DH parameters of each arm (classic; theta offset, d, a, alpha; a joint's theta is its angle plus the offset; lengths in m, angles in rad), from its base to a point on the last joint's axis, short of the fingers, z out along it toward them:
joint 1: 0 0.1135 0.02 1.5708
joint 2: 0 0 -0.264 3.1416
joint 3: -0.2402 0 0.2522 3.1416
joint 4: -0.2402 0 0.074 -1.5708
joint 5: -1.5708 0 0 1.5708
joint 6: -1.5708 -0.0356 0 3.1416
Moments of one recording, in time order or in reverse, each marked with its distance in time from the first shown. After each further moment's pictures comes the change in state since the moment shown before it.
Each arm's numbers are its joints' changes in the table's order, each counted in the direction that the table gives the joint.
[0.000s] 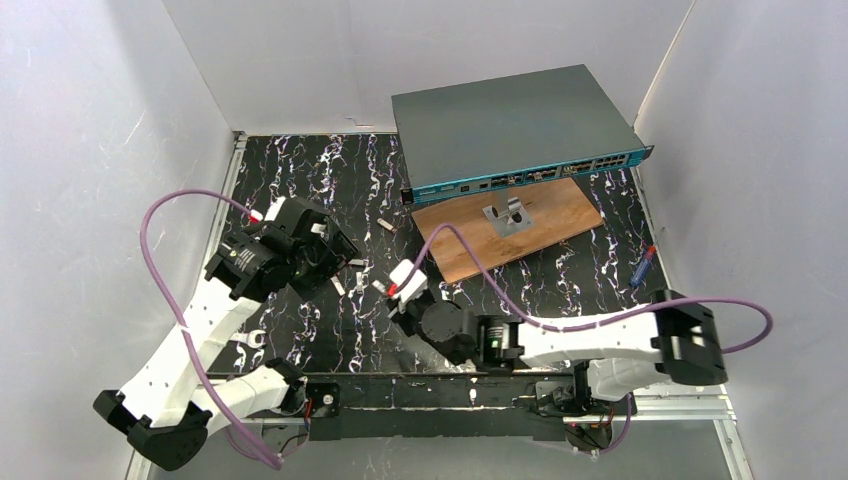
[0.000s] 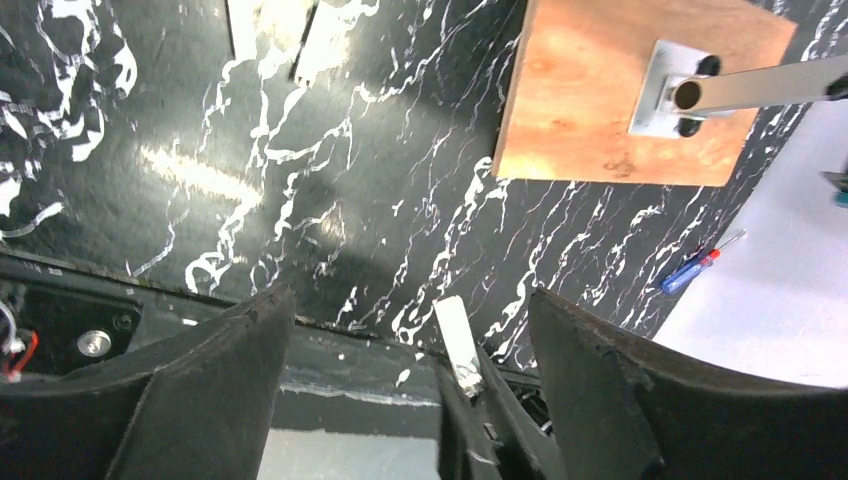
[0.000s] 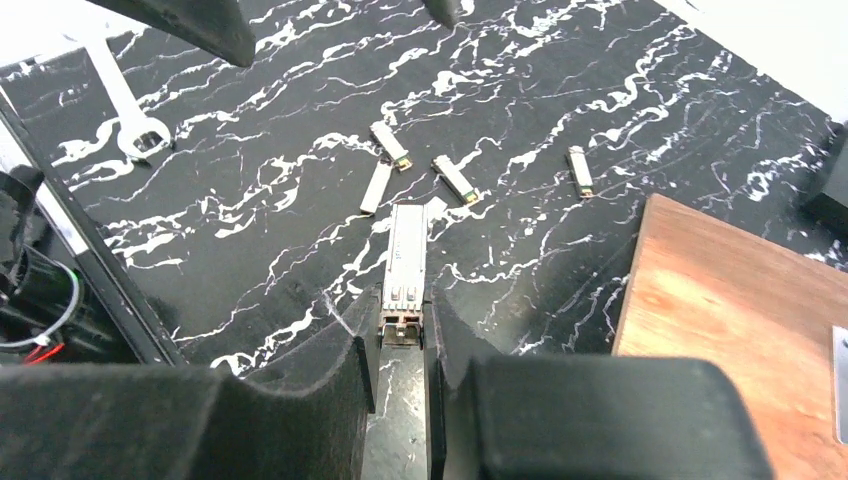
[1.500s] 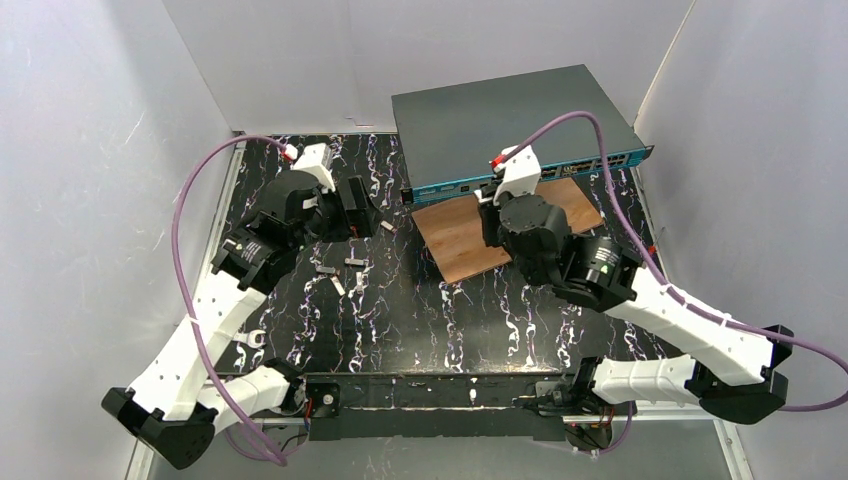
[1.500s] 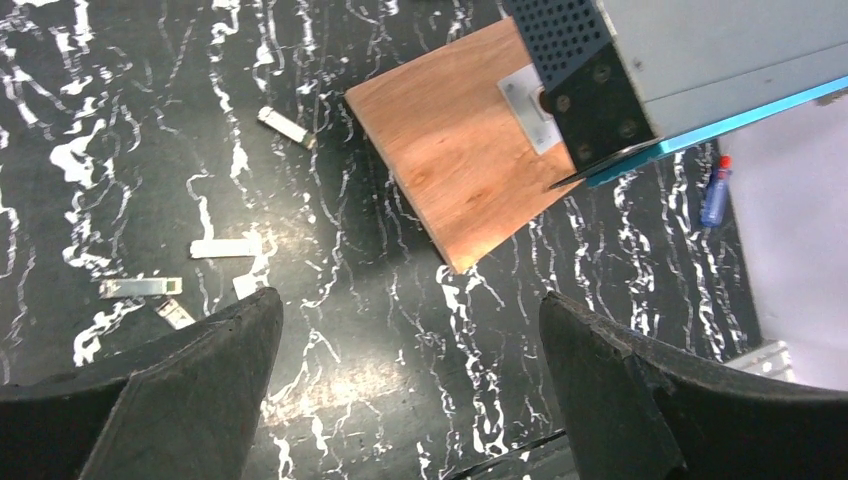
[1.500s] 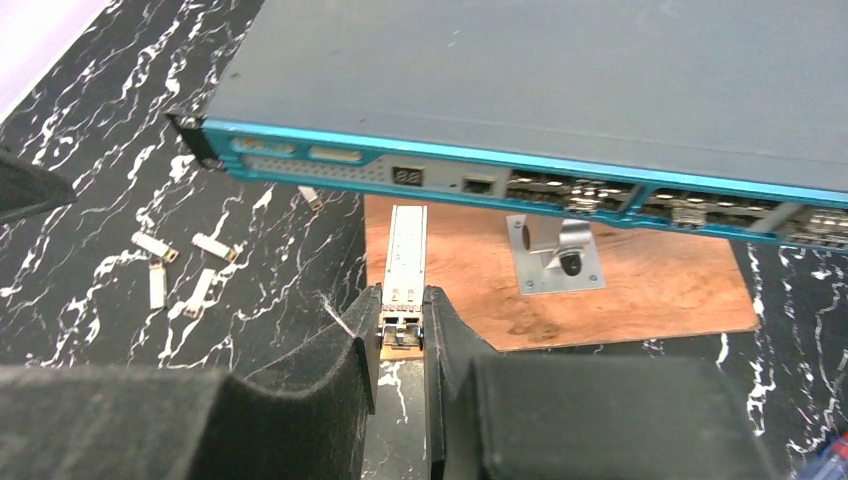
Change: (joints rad) left arm 0.072 -0.010 0.027 0.513 -0.111 -0.749; right arm -0.366 0.276 -0.501 -0.915 -0.093 -0.218
